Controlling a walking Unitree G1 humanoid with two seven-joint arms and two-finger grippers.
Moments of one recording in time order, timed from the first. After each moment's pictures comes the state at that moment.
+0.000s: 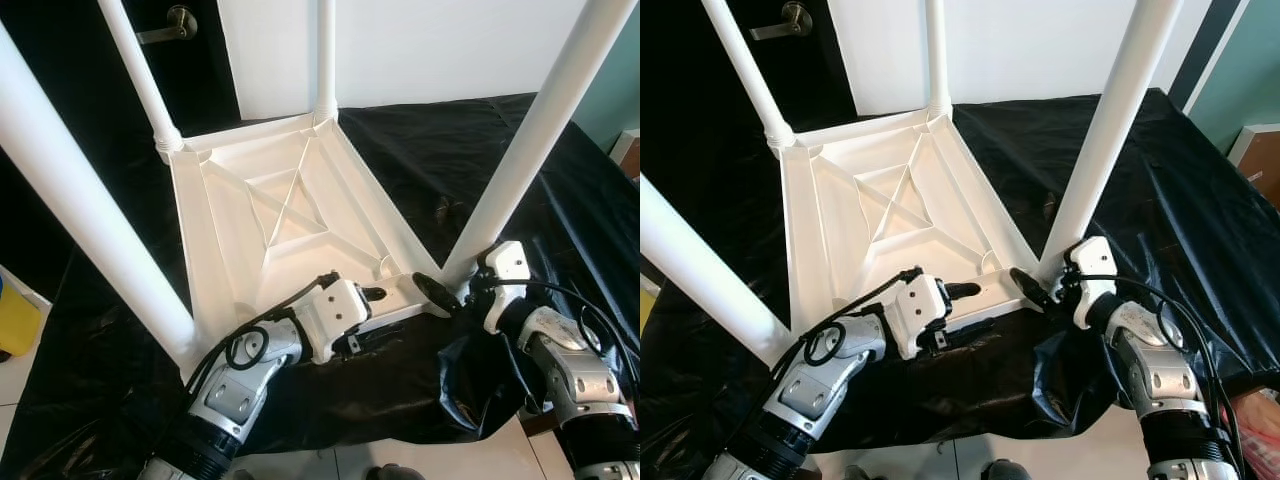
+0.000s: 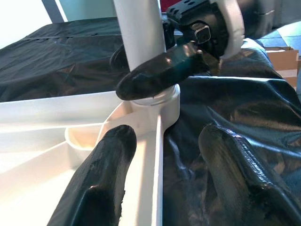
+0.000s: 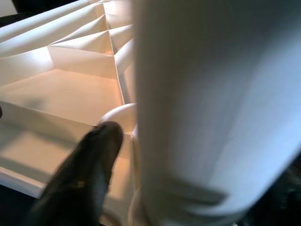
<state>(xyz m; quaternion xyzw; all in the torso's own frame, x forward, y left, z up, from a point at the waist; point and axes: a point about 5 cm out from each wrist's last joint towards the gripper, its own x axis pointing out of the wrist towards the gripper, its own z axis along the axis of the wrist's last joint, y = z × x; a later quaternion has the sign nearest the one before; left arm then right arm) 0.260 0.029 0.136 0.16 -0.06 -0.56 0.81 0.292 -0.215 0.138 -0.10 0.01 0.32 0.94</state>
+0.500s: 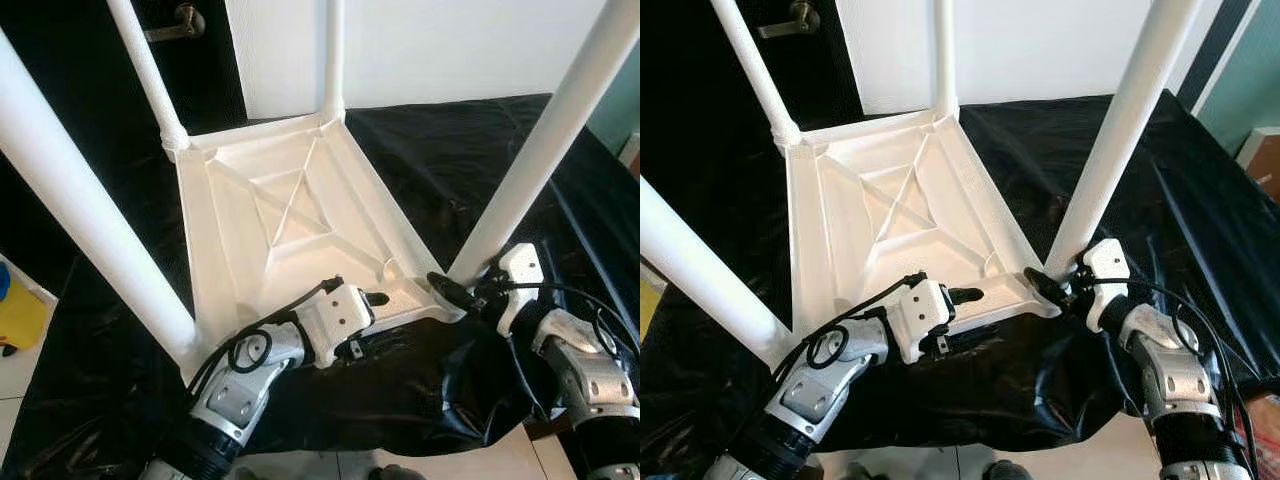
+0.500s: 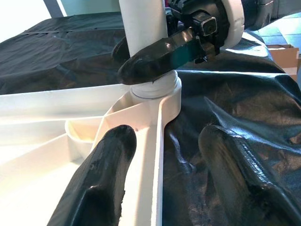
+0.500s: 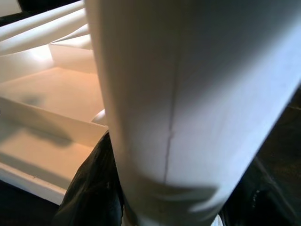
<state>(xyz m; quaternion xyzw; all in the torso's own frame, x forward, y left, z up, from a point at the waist) 0.257 0.027 0.133 0.16 -0.05 -0.57 0.80 0.283 -0.224 0.136 -0.10 0.00 0.31 0.95</state>
